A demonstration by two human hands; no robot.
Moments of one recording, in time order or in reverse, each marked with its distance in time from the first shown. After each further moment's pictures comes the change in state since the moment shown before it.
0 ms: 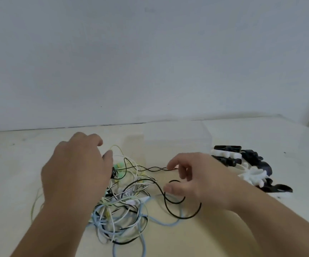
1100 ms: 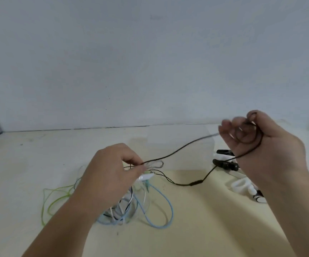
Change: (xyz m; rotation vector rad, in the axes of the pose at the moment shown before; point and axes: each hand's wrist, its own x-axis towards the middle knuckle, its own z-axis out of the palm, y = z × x) left_hand -0.005 0.010 0.009 -0.619 -0.270 0.238; right_hand -0.004 0.006 -0.059 1.569 0.649 -0.040
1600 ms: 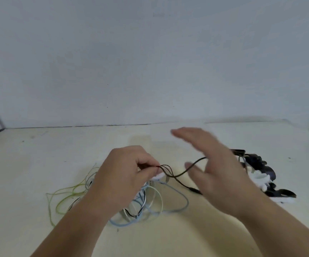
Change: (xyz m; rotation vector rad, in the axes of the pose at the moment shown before) left_hand -0.002 0.008 0.015 -0.120 -0.058 0.138; right_hand -0.035 0.046 0.007 -1.351 -0.613 -0.462
